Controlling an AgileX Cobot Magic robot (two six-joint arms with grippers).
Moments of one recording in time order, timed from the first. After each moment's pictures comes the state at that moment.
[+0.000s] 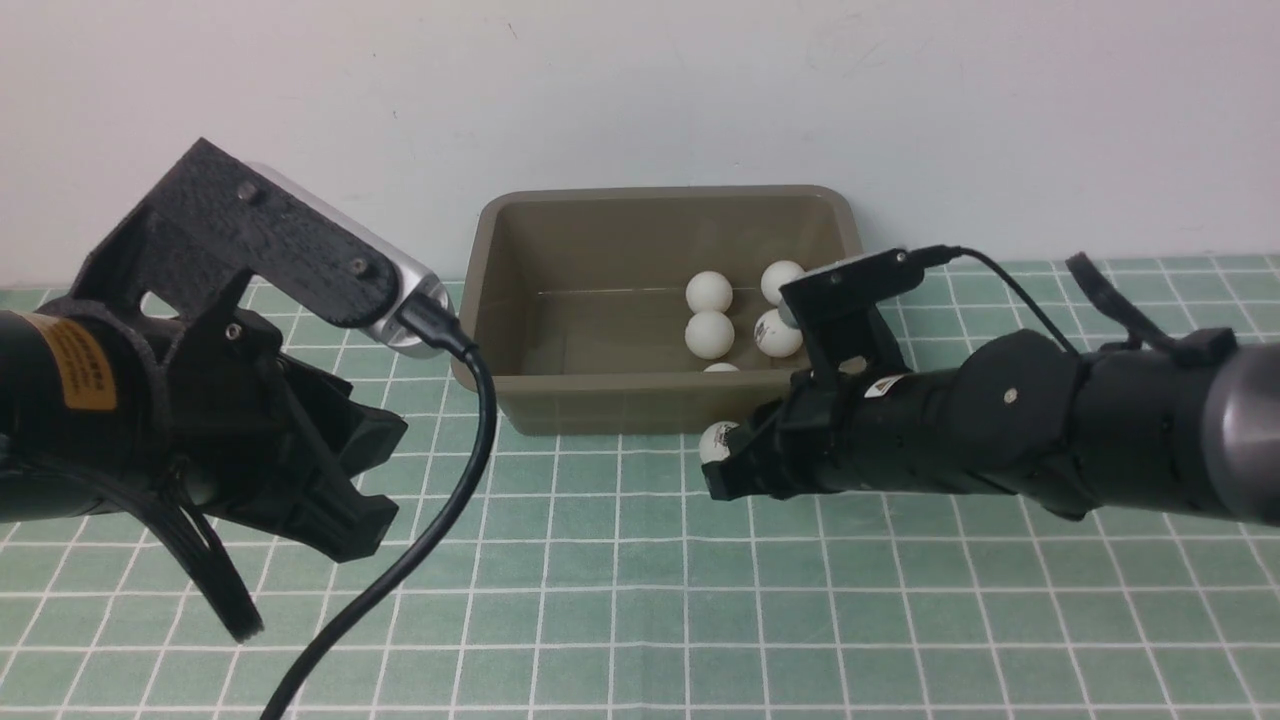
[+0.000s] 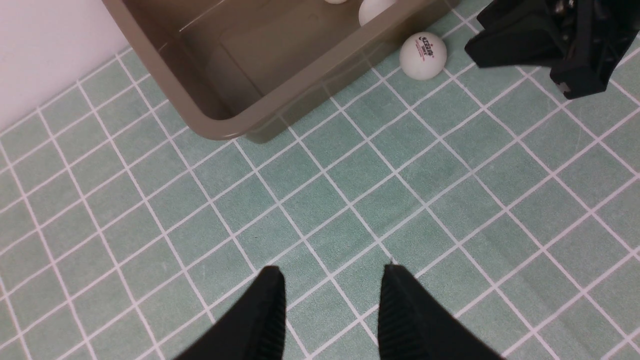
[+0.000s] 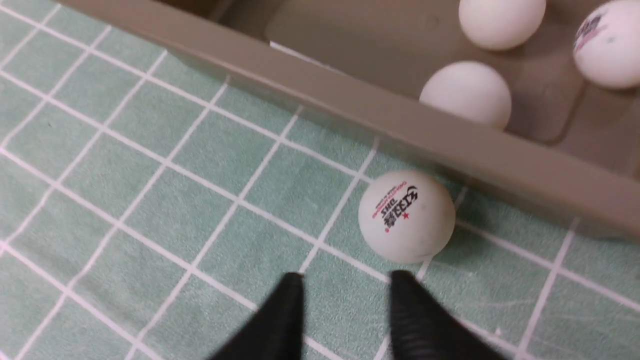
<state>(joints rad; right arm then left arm) 0.57 1.78 -1.00 0.84 0.16 -0.72 -0.47 1.05 -0.91 -0.02 0.71 0.17</state>
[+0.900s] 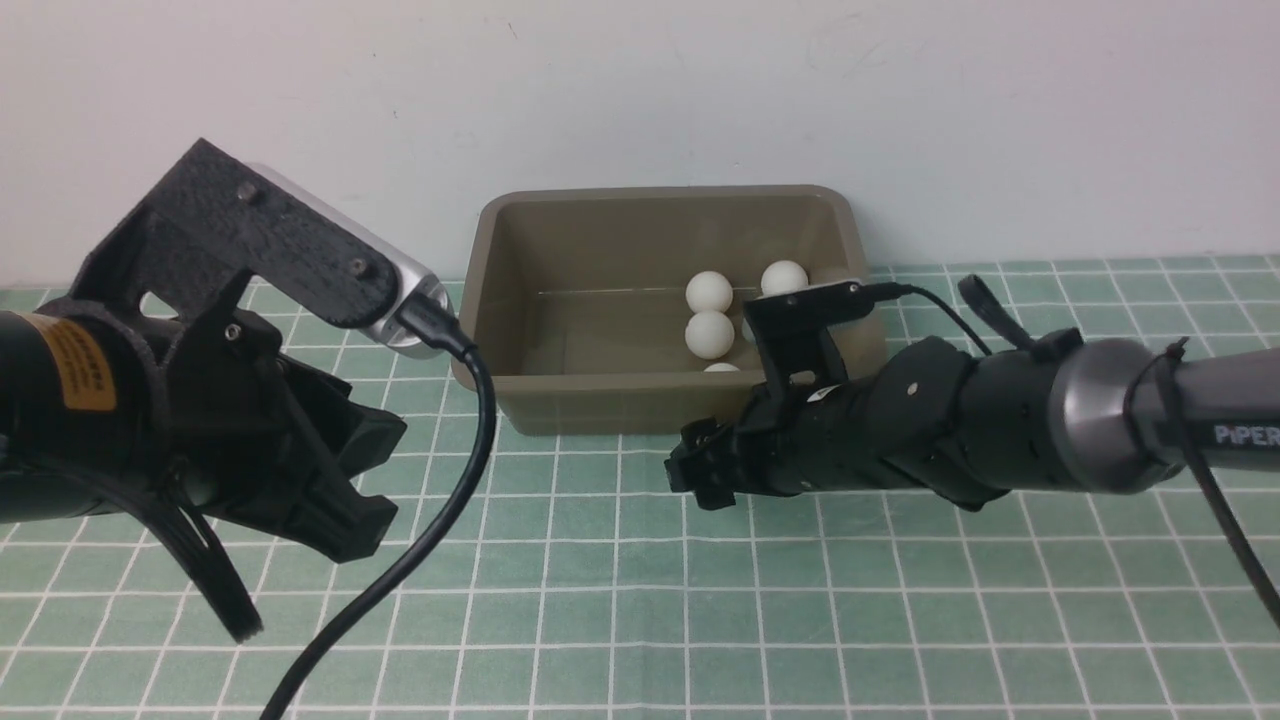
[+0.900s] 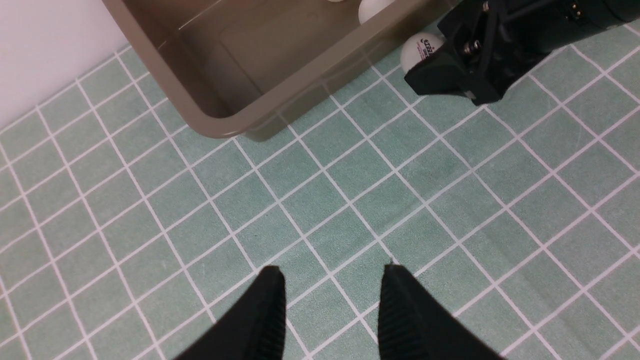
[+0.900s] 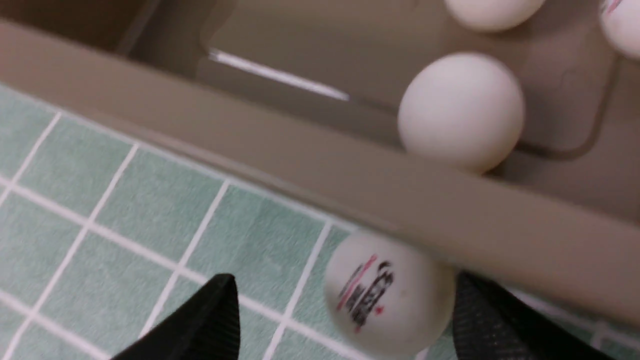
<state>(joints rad) 0.57 1.97 -1.13 0.94 0.12 -0.73 -0.47 1.05 -0.91 -0.02 0.71 0.17</state>
